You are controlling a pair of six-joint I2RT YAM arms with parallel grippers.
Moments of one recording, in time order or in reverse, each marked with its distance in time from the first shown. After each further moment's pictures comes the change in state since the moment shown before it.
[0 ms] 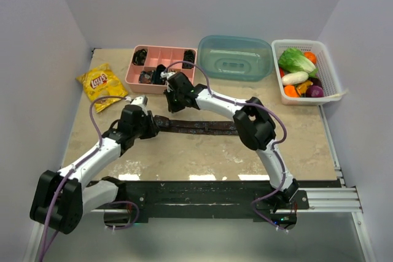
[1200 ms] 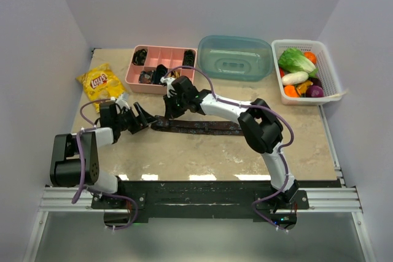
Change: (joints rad) left arm 0.447 0.365 -0.041 0.448 0.638 -0.054; right arm 0.008 -0.117 -0.194 0.149 -0.200 -0.013
